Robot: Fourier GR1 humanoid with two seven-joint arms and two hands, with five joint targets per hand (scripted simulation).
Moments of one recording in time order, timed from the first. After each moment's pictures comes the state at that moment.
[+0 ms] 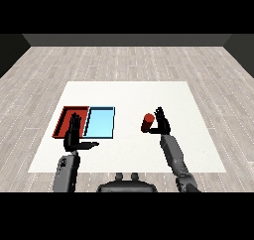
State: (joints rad) left arm 0.02 0.06 0.07 -1.63 0.09 -0.04 -0.36; right arm -0.47 -0.05 -0.16 -0.76 -0.20 0.15 -0.52
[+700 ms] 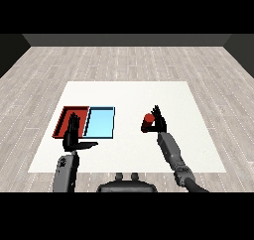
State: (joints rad) left arm 0.01 0.06 0.09 -1.61 0.10 -0.04 -0.37; right arm -0.58 -0.05 -0.17 -0.59 -0.21 0.15 -0.58
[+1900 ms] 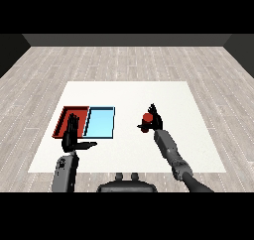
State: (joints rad) left arm 0.02 0.06 0.10 -1.62 0.10 -0.05 -0.37; right arm -0.68 -0.03 -0.18 -0.45 -0.20 0.12 -0.60
